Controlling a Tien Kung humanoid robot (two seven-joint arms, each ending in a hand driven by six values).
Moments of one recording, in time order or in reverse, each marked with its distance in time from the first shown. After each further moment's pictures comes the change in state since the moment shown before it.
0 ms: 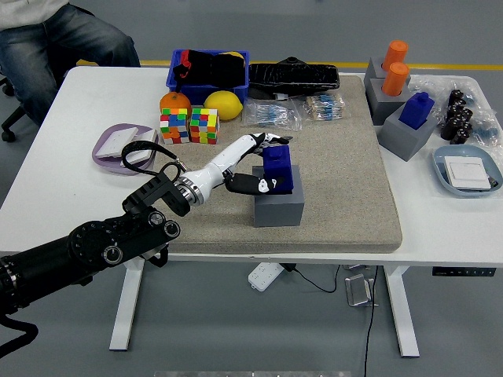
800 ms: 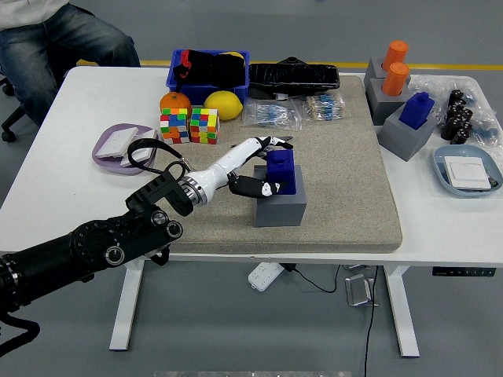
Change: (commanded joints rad) left arm -0.010 -0.006 0.004 0.001 0.031 -0.019 0.031; right arm 0.000 0.000 -0.002 0.001 0.001 -0.002 0.001
